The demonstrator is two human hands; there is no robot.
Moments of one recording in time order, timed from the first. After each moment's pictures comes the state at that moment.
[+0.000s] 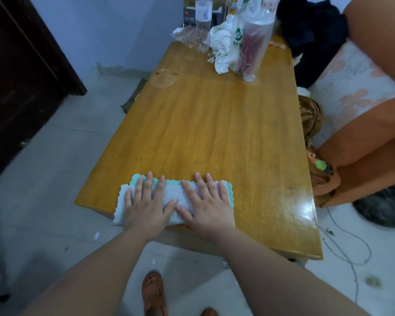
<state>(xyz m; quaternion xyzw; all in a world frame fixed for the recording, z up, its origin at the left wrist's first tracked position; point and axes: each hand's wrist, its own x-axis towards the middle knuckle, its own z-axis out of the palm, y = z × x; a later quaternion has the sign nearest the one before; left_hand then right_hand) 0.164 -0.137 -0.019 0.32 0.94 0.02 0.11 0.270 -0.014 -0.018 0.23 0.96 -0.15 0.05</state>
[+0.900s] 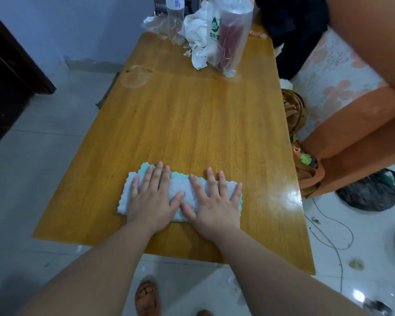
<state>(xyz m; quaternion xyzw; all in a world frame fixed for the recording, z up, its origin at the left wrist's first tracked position) 0.143 -0.056 -0.022 0.40 0.91 0.03 0.10 0.268 0.038 -0.015 0.34 0.93 -0.15 0.05</state>
